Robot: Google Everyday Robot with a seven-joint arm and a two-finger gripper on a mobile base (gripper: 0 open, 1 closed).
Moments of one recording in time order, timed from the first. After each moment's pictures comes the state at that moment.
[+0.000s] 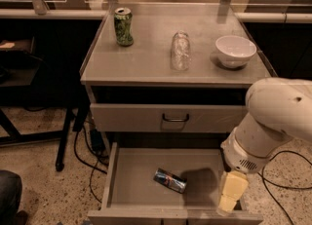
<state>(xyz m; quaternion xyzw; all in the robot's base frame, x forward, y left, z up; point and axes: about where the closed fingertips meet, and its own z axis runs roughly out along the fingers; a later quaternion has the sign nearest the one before) 0.376 -0.178 0.714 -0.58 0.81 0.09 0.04</state>
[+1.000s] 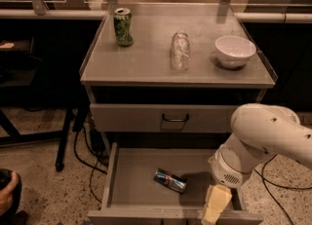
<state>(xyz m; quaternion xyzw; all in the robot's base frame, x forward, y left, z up) 0.368 -0.152 0.647 -0.57 0.80 0.14 0.04</state>
